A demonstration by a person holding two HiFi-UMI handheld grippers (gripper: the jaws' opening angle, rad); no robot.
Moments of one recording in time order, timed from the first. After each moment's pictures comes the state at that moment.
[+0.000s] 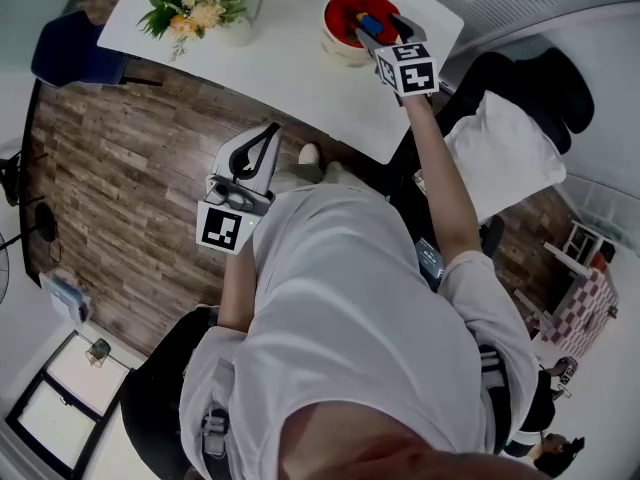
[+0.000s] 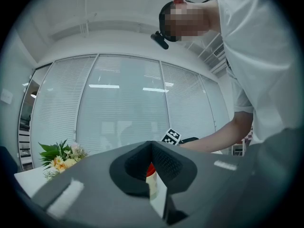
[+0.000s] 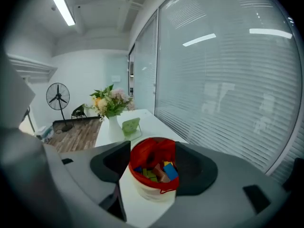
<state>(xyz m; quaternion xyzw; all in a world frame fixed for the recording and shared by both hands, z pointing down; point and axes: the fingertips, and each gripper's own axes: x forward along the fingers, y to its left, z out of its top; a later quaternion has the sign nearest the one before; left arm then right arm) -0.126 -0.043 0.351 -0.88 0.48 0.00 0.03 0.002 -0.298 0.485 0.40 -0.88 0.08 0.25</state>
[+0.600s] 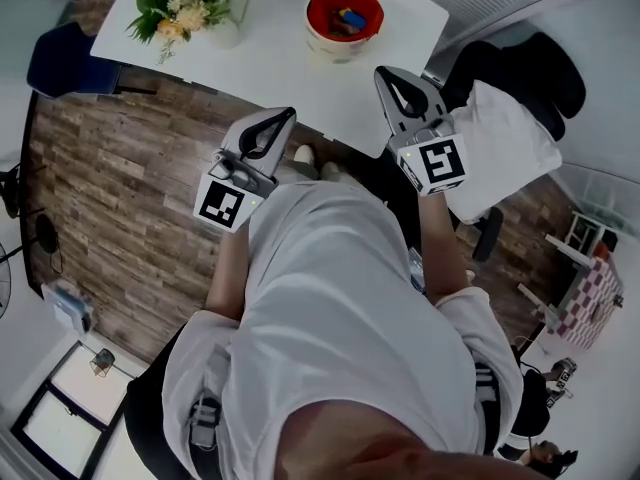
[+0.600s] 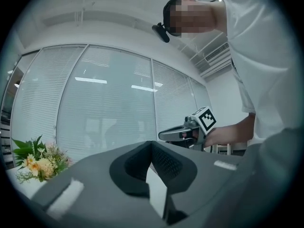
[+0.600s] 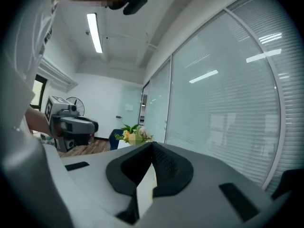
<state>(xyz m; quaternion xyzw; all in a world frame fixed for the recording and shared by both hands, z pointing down) -0.079 -0.056 0.351 -0.92 0.40 0.00 0.02 0.031 -0.134 0.357 0.36 -0.93 -0.04 0.08</state>
